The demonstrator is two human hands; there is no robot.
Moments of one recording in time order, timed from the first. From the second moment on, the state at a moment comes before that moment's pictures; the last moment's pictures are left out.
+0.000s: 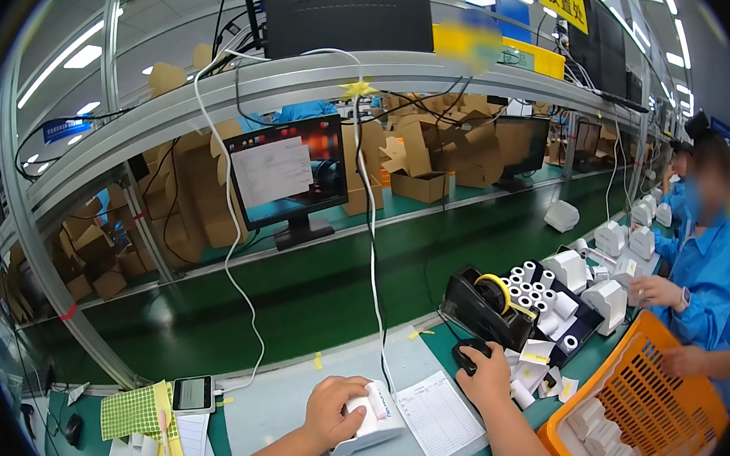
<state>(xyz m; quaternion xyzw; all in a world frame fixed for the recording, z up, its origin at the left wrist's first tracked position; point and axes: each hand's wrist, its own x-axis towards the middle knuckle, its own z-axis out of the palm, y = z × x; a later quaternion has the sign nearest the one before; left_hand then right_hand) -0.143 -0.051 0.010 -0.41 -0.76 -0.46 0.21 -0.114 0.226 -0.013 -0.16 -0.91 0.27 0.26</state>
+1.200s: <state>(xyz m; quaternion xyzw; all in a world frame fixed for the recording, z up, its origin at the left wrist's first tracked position) -0.144 -0.052 0.010 -0.42 -0.75 -0.46 0.22 -0.115 0.224 -0.013 -0.16 -0.92 0.24 0.26</state>
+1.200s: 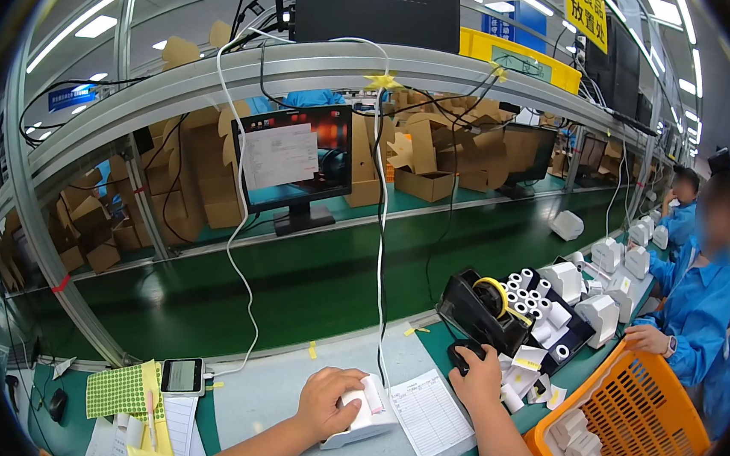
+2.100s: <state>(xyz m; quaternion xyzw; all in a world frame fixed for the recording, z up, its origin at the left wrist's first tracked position) -0.143 -0.051 0.010 -0.41 -0.76 -0.45 0.22 -0.117 0.223 -0.016 -0.16 -0.92 0.23 0.27</state>
